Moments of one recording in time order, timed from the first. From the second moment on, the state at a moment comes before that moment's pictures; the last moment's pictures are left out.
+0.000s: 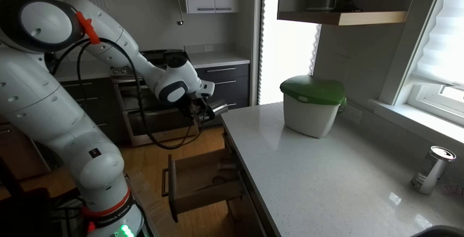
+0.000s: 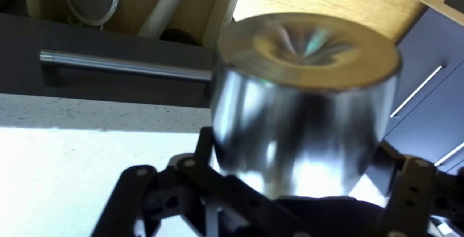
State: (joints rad) arm 0.11 -0.29 0.21 -2.74 0.41 2.97 0.08
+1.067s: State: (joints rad) arm -0.23 -0.22 0.35 -2.45 -0.09 2.65 1.05
